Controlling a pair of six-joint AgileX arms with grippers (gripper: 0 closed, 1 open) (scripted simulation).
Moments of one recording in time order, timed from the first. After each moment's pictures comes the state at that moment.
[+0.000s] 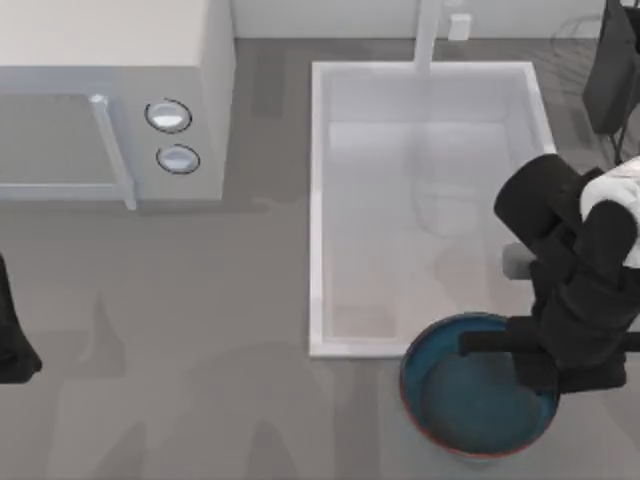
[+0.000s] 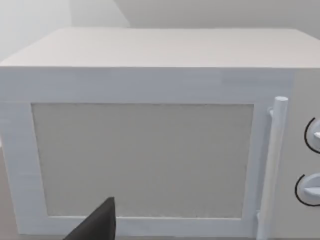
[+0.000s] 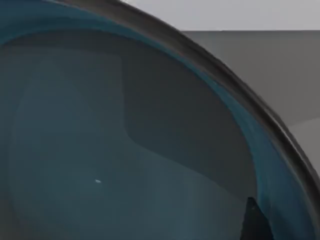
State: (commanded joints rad) left arm 0.00 0.00 0.00 0.00 0.00 0.00; right arm 0.53 1.68 0.96 -0.84 0.00 0.54
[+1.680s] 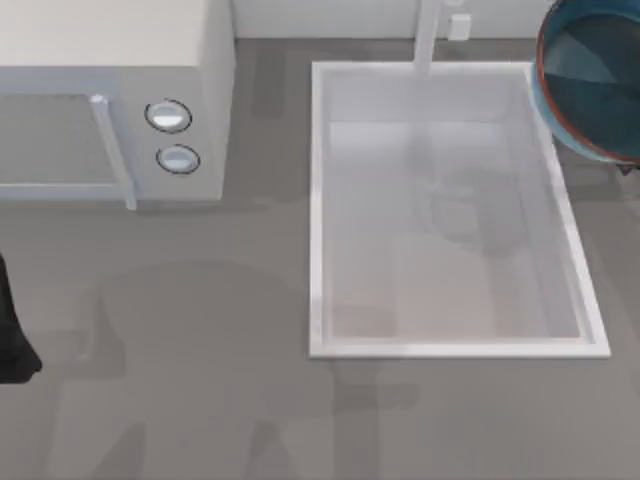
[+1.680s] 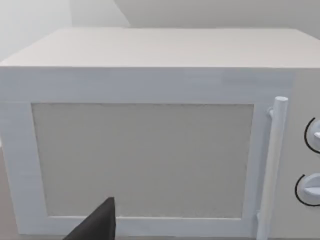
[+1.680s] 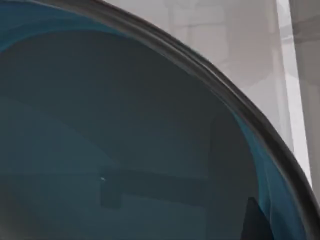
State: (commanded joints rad) left arm 0.00 0.00 0.00 0.00 0.00 0.00; right arm 0.08 1.38 1.45 -1.05 -0.24 0.34
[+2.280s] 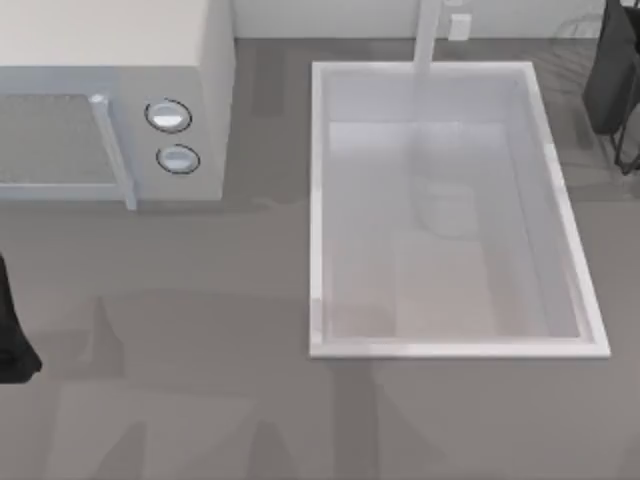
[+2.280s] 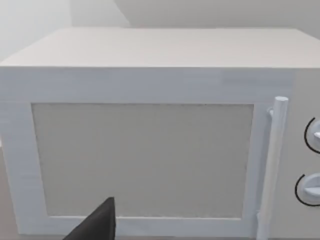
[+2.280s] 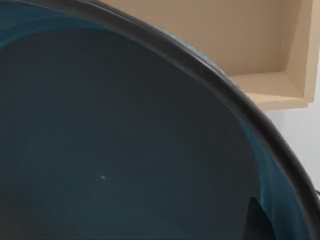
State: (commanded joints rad) left arm 0.00 0.00 0.00 0.00 0.00 0.00; right arm -0.55 1.05 1.18 -0.23 -0.57 0.06
